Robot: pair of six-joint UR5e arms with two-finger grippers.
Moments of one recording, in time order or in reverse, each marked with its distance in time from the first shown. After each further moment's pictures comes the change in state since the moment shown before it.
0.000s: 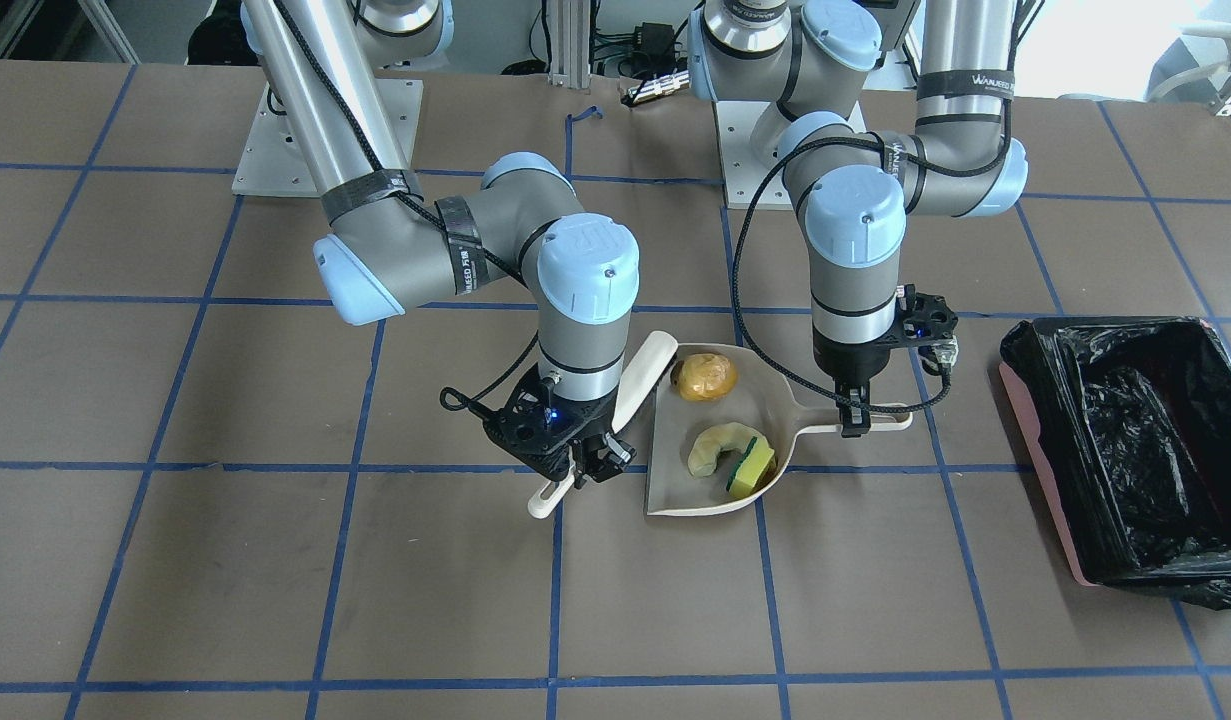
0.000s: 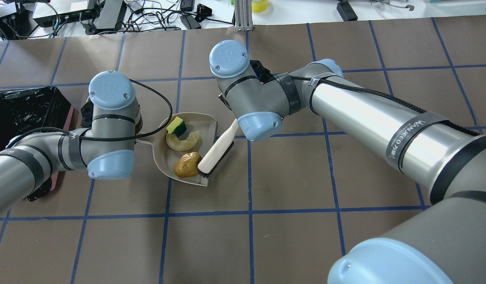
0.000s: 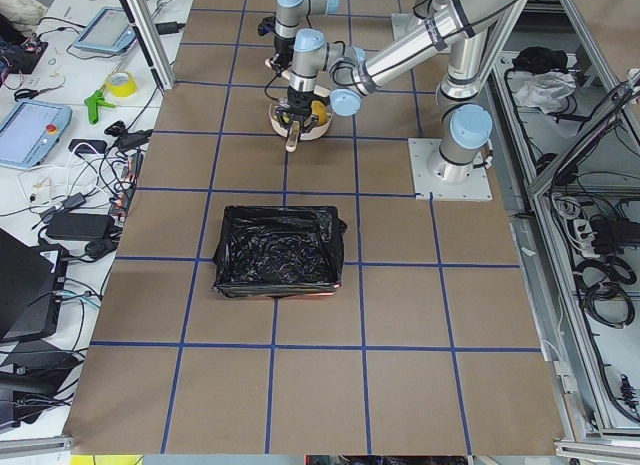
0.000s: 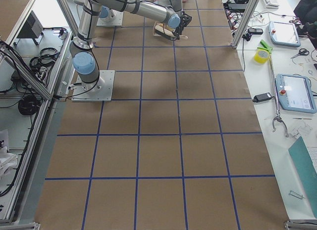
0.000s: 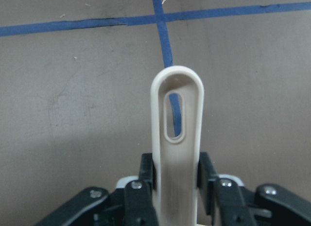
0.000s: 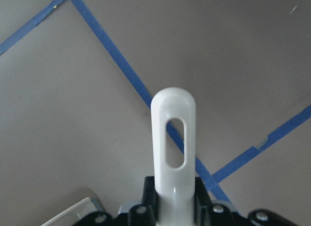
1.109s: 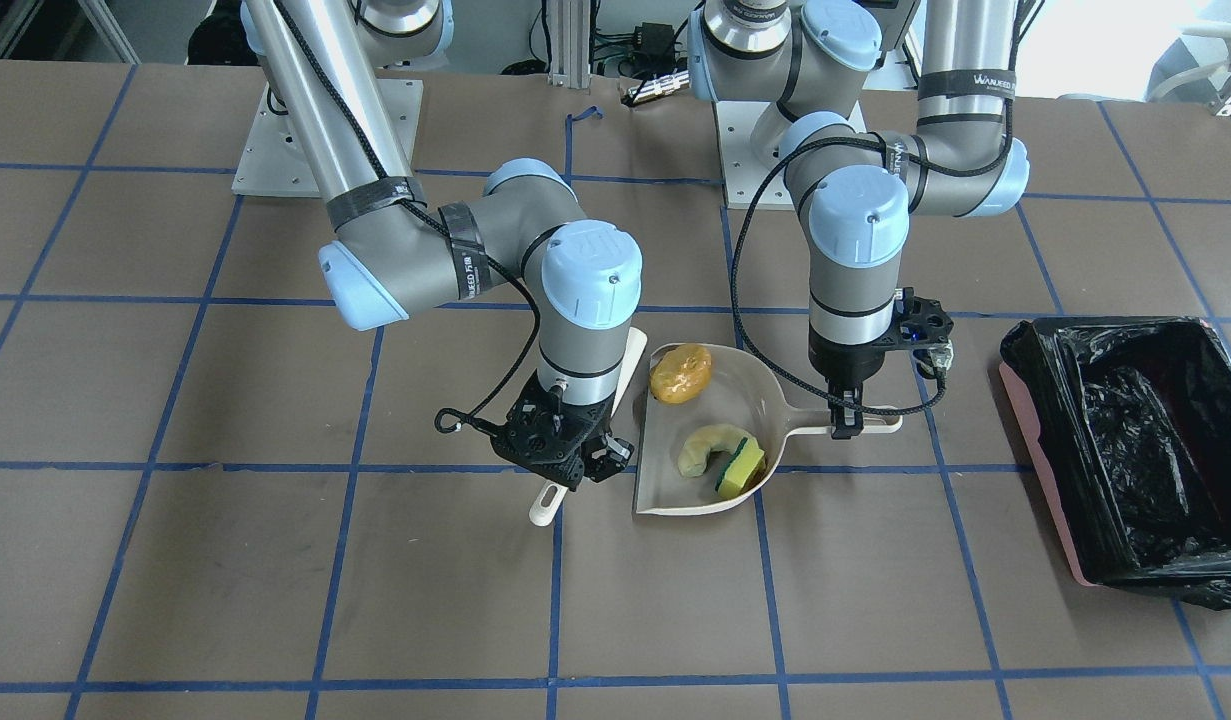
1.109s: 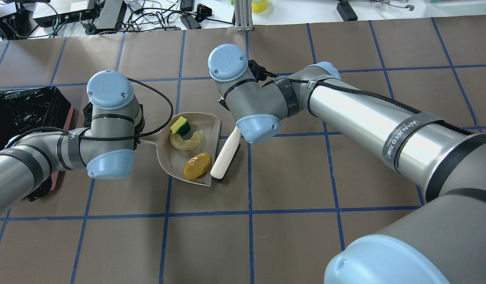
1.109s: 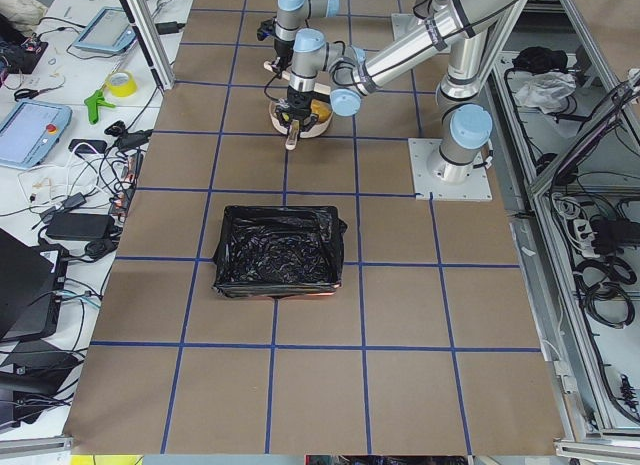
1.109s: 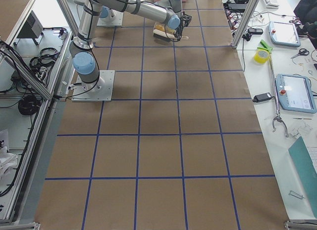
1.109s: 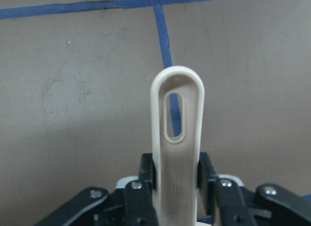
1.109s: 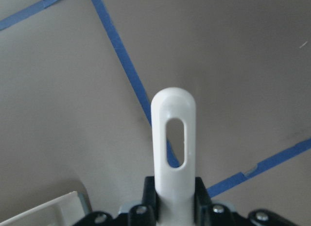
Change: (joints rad) left arm 0.004 0.000 0.002 -0.005 -0.050 0.006; right arm -0.006 0.006 0.006 0.008 -0.058 -0.230
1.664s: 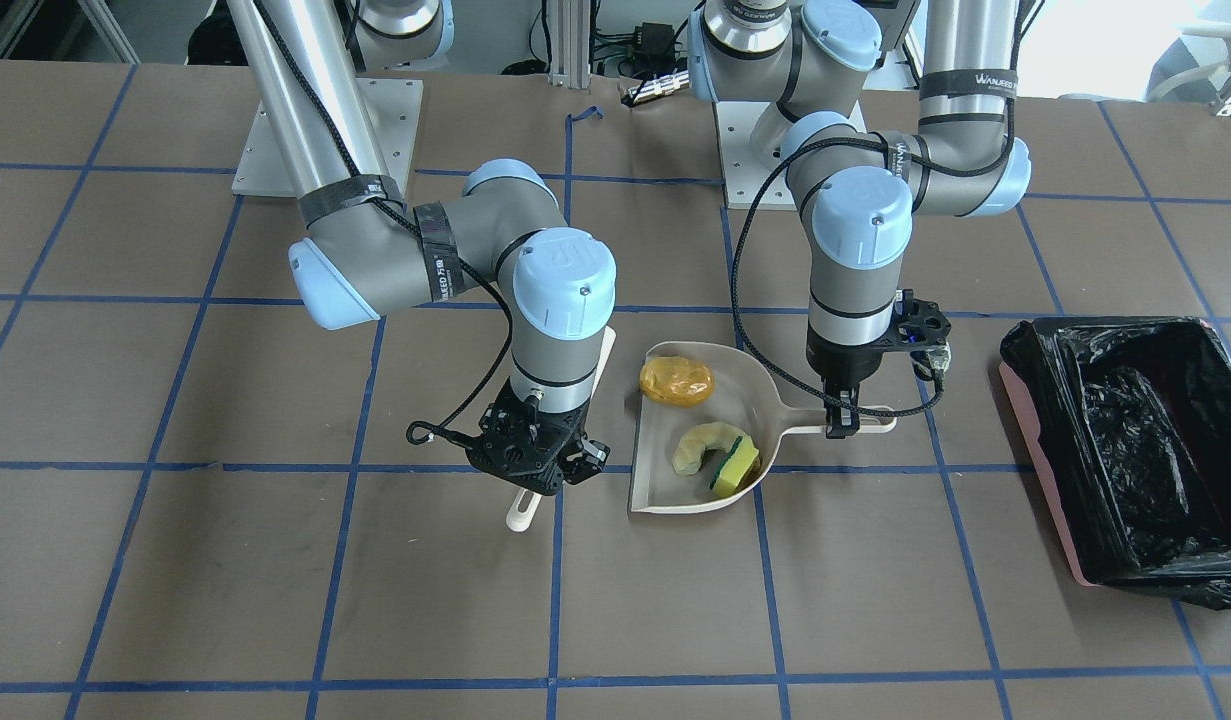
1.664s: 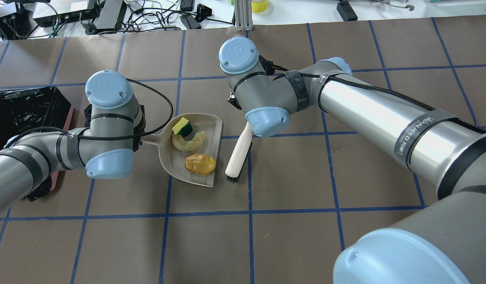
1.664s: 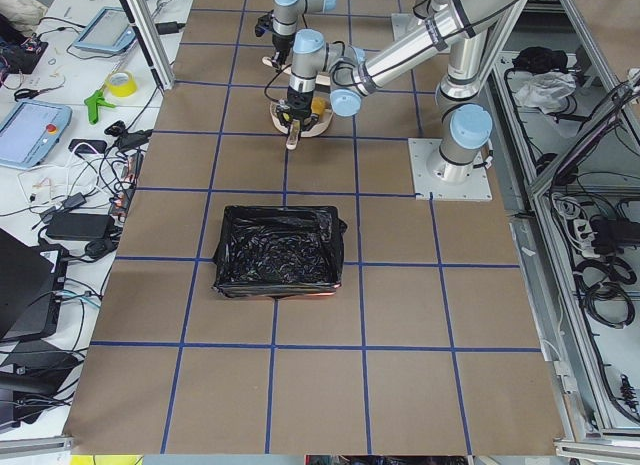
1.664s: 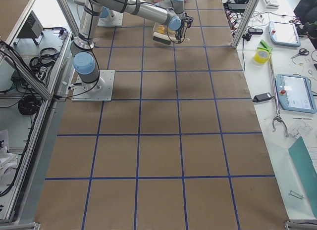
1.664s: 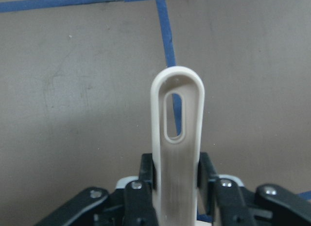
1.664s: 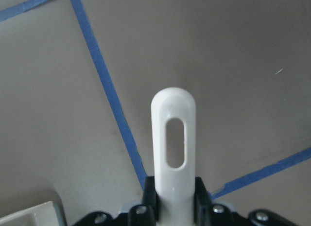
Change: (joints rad) left arm 0.005 0.001 0.001 -0.016 -0.034 0.000; right arm -0.039 -0.015 0.006 0.034 -0.004 -0.103
